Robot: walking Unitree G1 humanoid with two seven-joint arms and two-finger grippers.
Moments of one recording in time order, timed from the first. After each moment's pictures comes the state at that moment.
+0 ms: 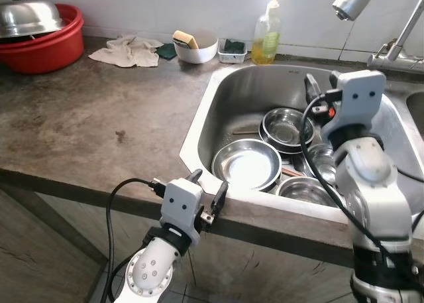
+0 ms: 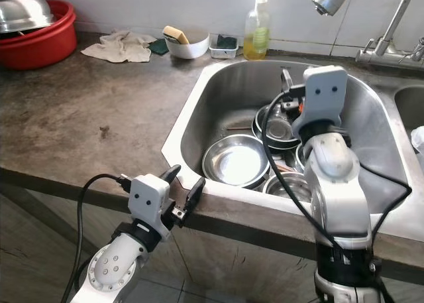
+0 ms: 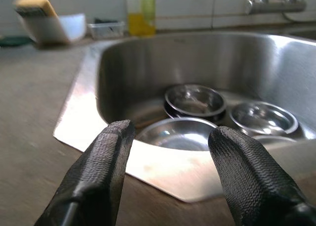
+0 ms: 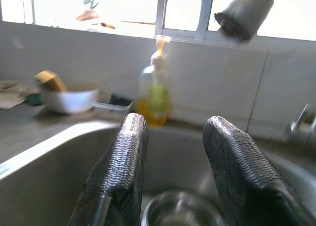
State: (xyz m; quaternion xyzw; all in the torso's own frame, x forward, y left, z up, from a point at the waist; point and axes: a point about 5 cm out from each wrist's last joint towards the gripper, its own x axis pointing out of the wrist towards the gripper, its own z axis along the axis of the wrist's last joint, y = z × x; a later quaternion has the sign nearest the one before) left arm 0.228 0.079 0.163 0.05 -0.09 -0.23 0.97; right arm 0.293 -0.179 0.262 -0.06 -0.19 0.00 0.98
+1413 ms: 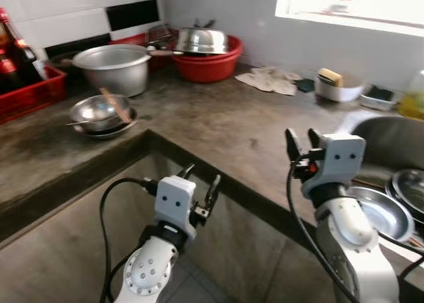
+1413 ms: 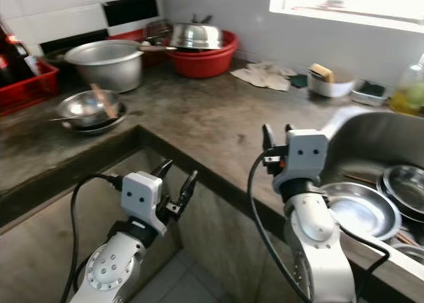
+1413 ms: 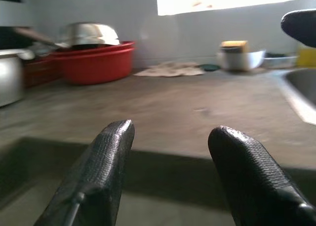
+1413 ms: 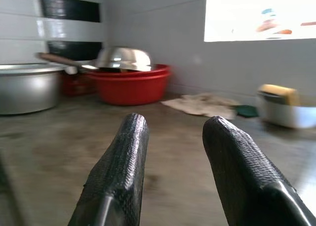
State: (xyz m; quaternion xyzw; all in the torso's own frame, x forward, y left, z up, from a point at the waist) left arm 0.230 0.080 0.166 0.04 -0.10 -0.21 0.97; right arm 0.260 -0.155 0.215 0.00 -0.13 0.02 0.99
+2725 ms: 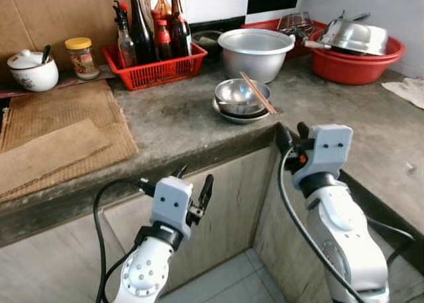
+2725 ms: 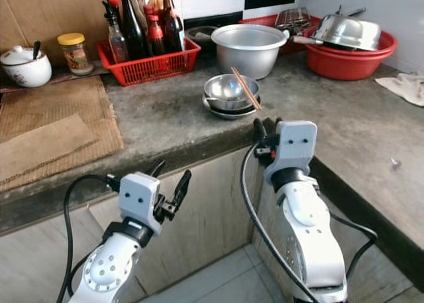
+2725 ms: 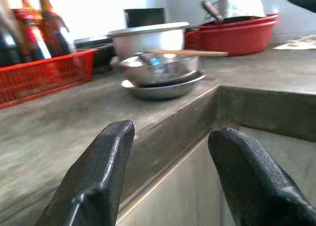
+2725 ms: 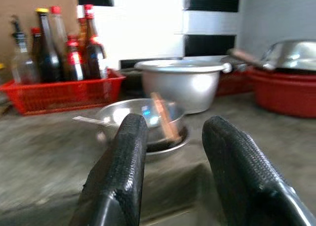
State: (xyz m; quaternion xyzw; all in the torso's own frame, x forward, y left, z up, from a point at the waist) left arm 0.231 0.090 0.162 0.08 -0.10 -0.16 0.98; right arm 0.277 -0.140 0.225 0.02 -0.14 0.06 0.99
